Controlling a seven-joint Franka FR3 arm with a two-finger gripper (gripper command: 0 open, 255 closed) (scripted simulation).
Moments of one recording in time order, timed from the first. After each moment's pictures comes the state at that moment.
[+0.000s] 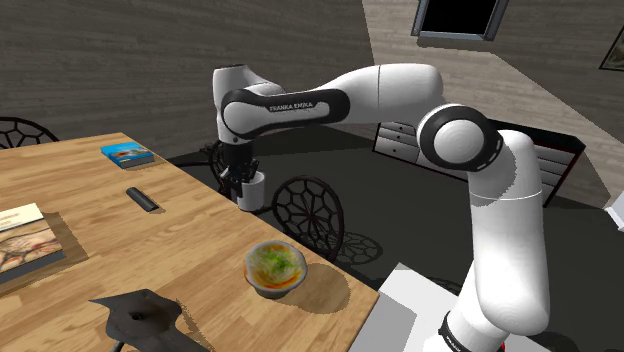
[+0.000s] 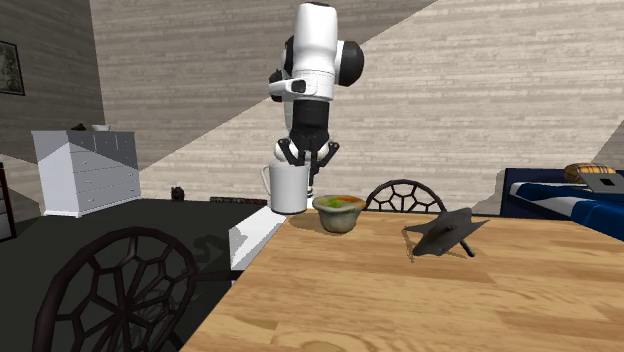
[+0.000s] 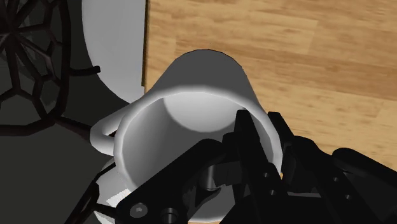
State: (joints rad) arm 0.12 0.42 0.26 -1.41 -0.18 1.78 0.26
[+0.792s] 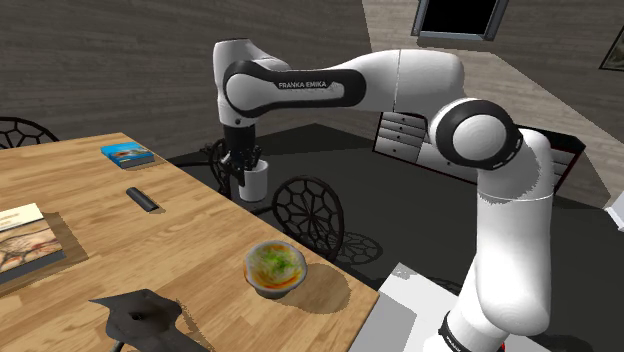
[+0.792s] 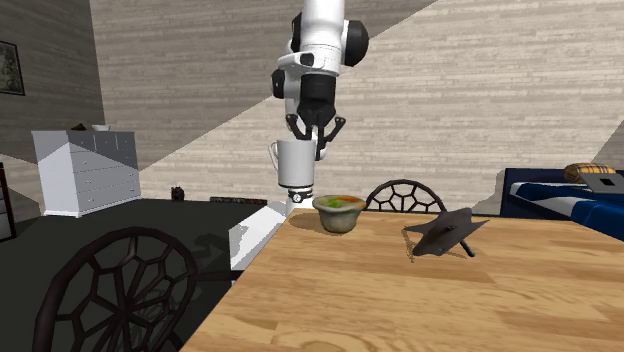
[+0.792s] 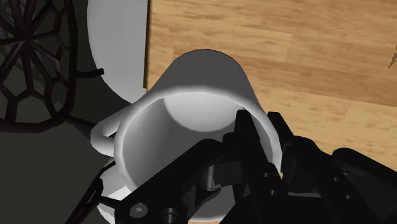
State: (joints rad) arm 0.13 0.34 0.28 -1.38 -0.16 1.68 0.27
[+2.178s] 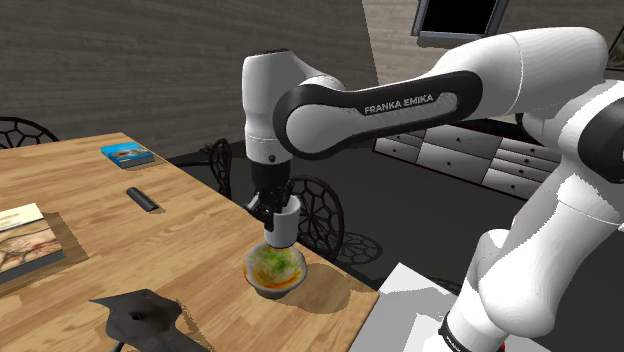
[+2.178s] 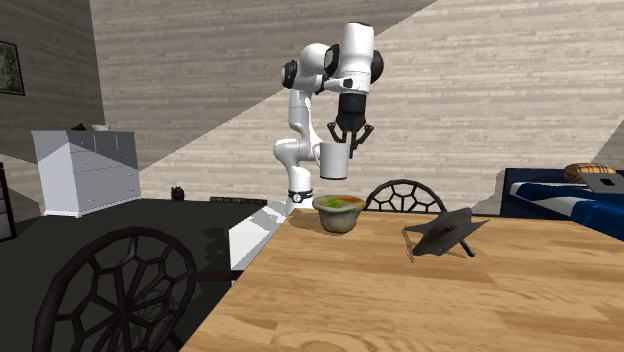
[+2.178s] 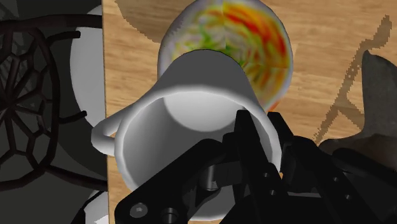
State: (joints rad) arm 0.20 -0.13 0.36 -2.00 -0.01 1.83 0.42
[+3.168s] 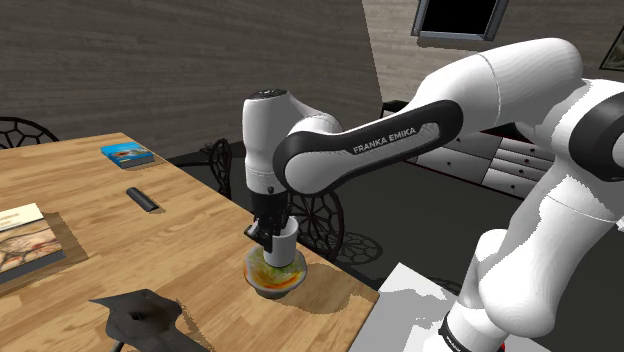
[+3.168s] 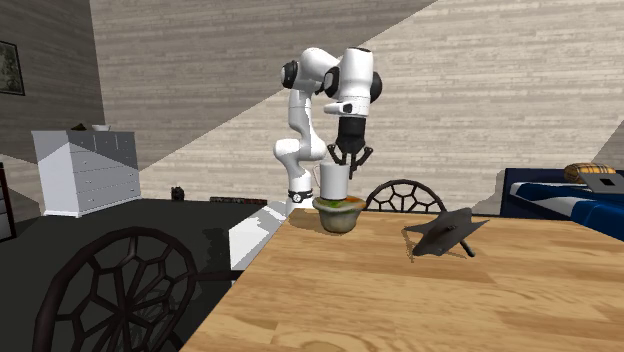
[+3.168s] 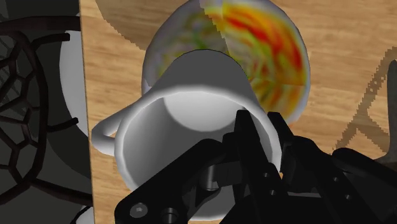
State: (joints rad) arm 0.20 -0.10 0.37 -2.12 -0.02 1.99 0.44
